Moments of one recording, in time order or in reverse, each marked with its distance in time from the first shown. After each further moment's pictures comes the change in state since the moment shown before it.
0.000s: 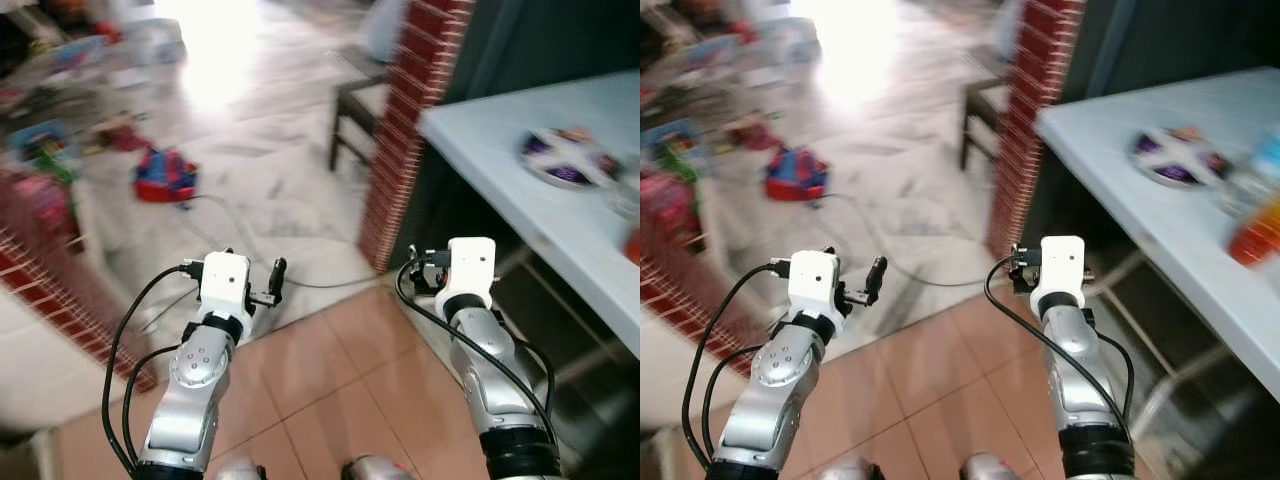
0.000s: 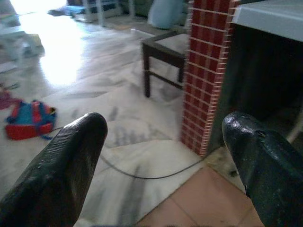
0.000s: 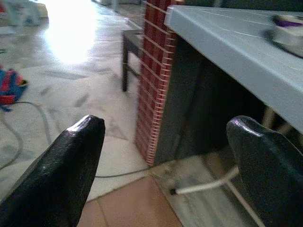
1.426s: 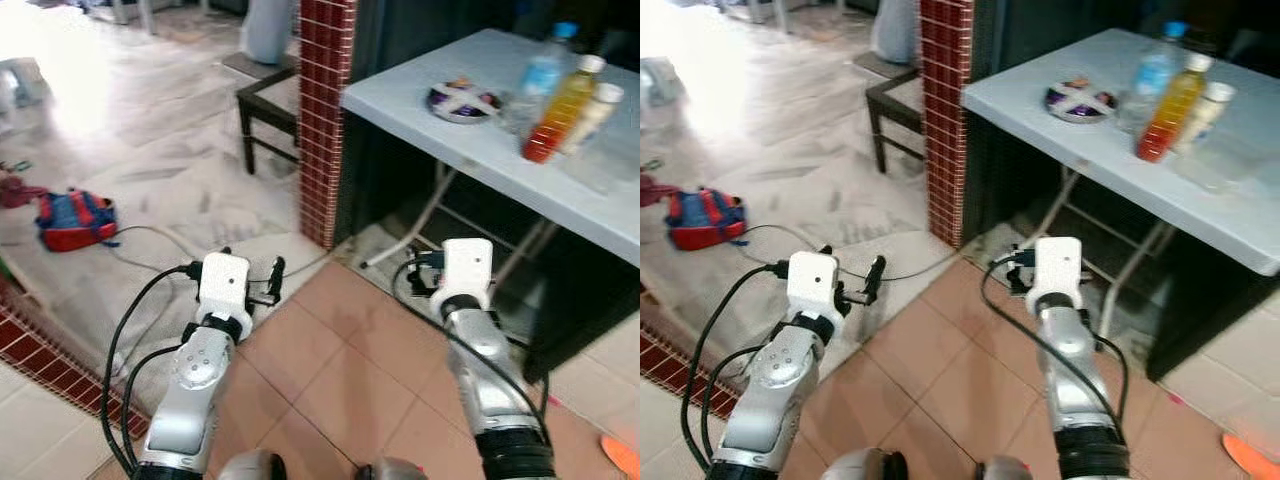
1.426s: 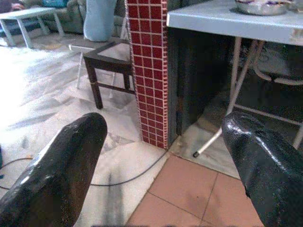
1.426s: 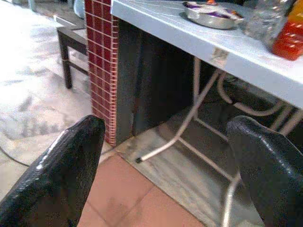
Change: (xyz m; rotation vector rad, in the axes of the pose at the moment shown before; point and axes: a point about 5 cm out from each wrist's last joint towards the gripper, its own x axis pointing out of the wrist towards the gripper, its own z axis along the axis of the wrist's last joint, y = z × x) left arm 0.001 0.000 -0.001 0.010 -0.015 0.017; right arm 0.000 0.005 0.002 -0.046 -0.019 -0.023
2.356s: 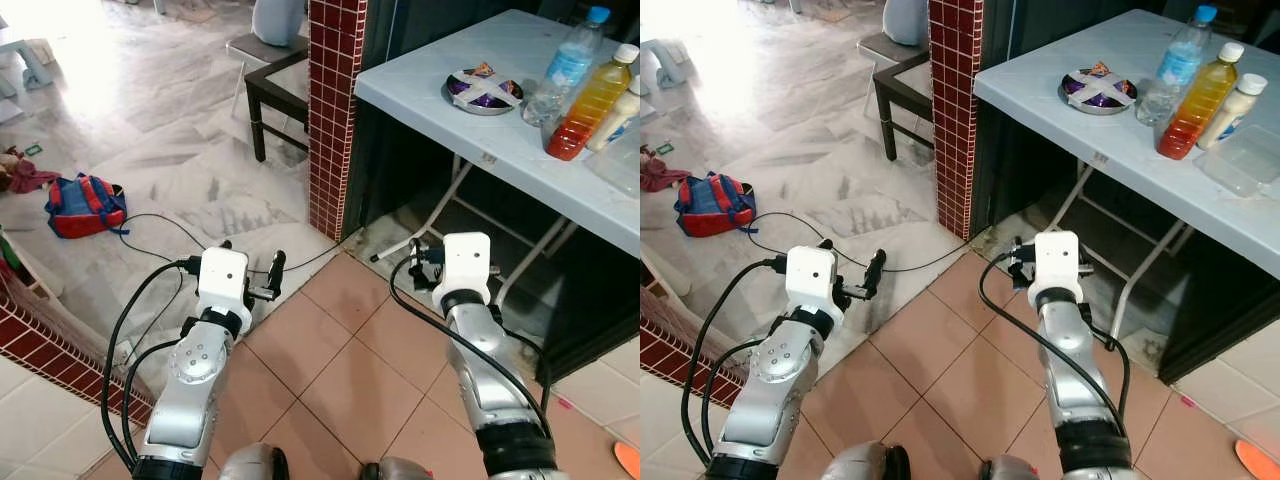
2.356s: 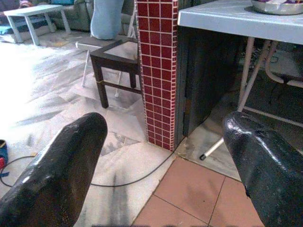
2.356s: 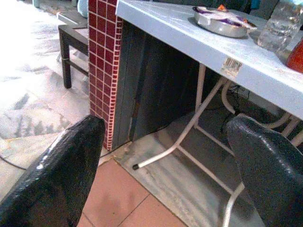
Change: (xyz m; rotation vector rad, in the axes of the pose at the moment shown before) left arm 0.003 0.003 0.007 0.003 -0.038 -0.013; right arm 0.005 -0.003 0.005 -0.035 -0.048 -0.026
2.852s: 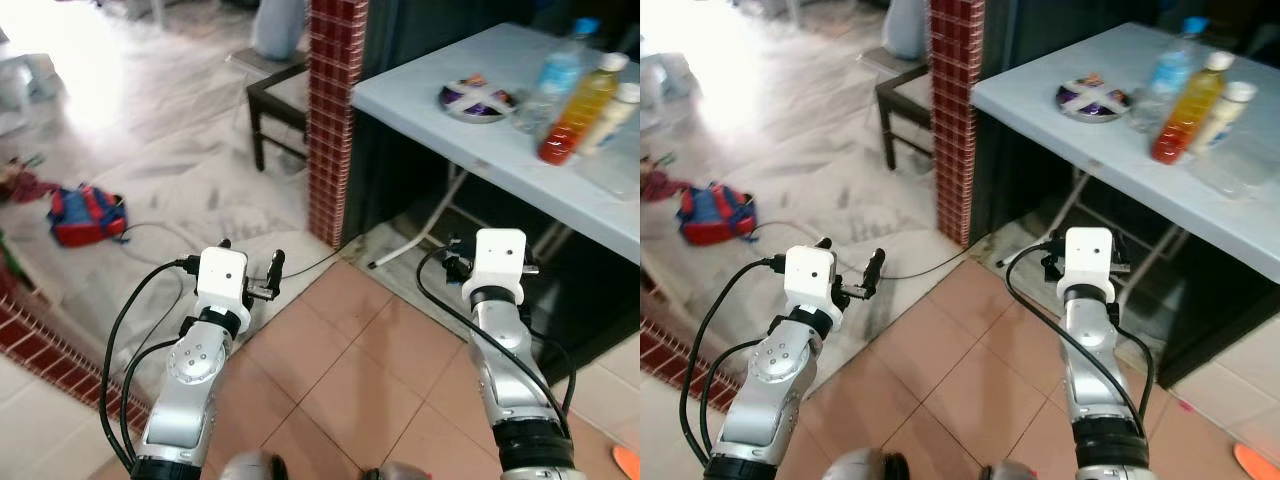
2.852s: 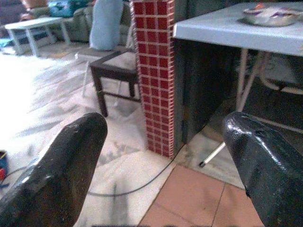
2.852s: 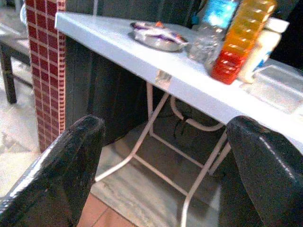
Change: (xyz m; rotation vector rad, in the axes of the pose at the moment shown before) left arm 0.000 0.000 0.000 0.005 -0.007 -0.008; right arm 0.001 -0.031 0.001 -0.040 -0.014 -0.169
